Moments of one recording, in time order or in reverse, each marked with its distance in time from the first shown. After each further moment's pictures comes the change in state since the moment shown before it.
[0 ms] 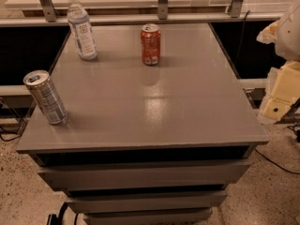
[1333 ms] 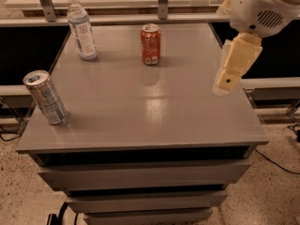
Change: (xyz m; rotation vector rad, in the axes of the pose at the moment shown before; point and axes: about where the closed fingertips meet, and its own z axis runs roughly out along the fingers) arm -0.085 -0.030 -0.002 0.043 -0.127 -0.085
